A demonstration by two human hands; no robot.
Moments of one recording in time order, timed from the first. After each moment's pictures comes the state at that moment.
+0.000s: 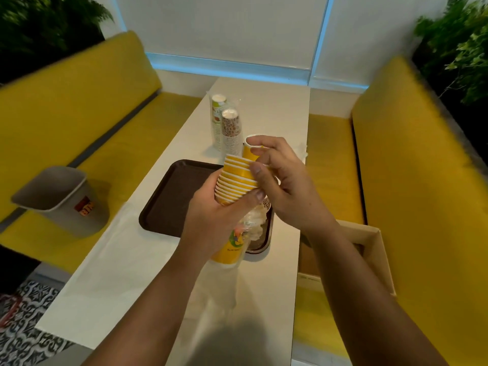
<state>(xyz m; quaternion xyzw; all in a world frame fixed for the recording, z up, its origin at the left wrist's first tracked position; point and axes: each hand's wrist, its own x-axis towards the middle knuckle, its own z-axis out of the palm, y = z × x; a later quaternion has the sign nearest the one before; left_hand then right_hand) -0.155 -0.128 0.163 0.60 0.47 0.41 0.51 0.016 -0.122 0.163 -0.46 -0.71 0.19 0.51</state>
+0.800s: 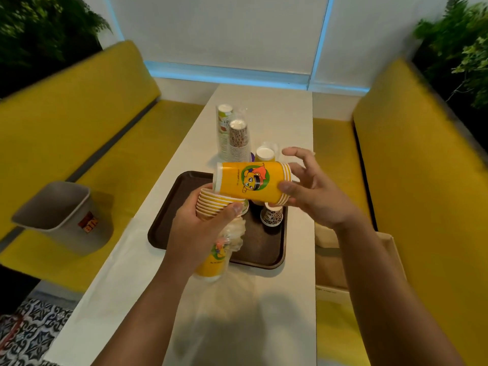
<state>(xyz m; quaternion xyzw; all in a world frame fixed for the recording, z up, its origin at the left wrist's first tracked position) -0.214 -0.074 0.129 0.58 0.54 0.39 0.47 0.050 -0.082 0.141 -0.42 -0.50 0.57 0.50</state>
